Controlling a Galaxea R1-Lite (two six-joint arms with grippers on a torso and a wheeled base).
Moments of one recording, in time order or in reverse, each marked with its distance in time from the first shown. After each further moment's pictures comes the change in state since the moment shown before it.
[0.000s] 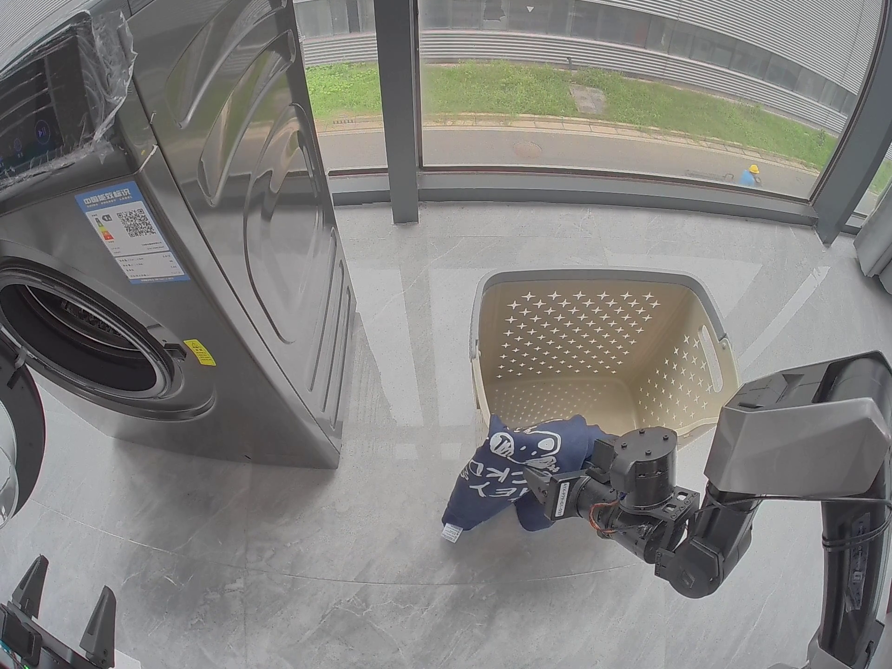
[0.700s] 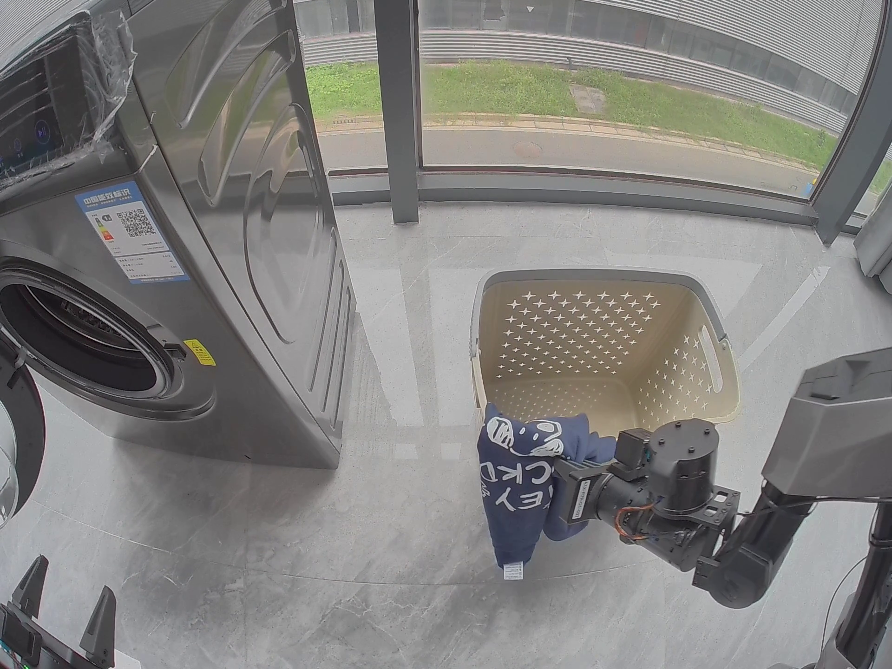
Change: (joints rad) left arm 0.000 0.000 0.000 0.000 0.000 0.000; right arm 0.051 -0.197 0.136 0.011 0.001 0.050
